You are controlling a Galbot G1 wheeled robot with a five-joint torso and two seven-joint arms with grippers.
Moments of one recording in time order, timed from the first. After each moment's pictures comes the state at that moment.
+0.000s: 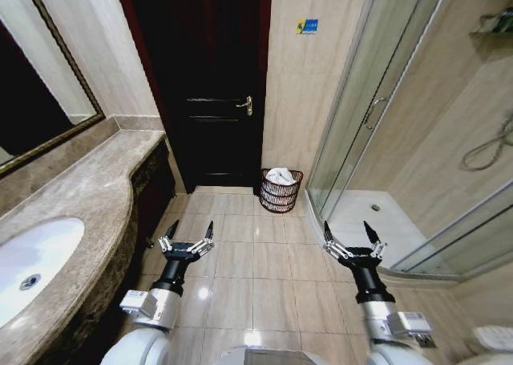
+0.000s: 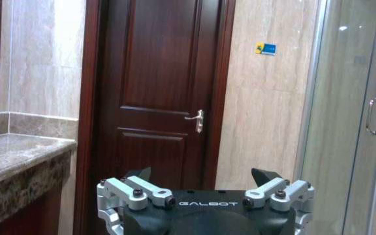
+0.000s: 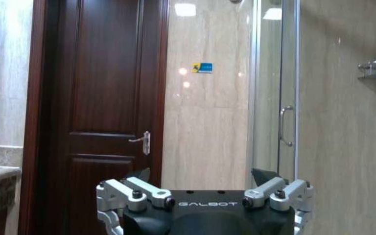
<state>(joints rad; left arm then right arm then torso) 1.86 -1.61 -0.59 -2.50 -0.11 0.09 0.14 -1.88 1.49 0.58 2.47 0.05 0.07 0.02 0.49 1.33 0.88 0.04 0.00</state>
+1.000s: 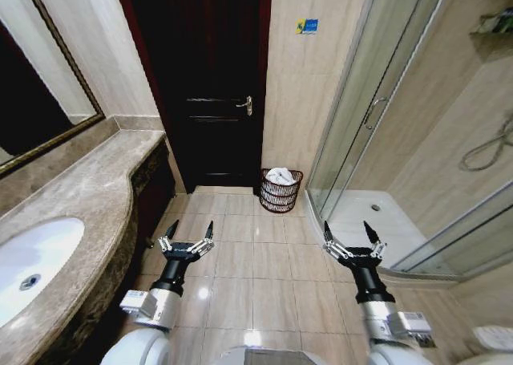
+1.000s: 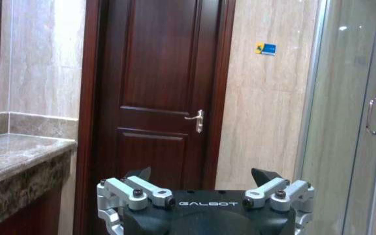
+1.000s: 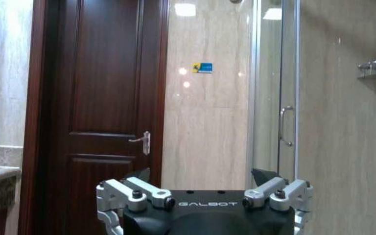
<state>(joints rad) 1.86 -1.61 -0.59 -2.50 -0.11 0.09 0.14 -1.88 1.49 0.58 2.47 0.05 0.07 0.02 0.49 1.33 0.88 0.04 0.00</state>
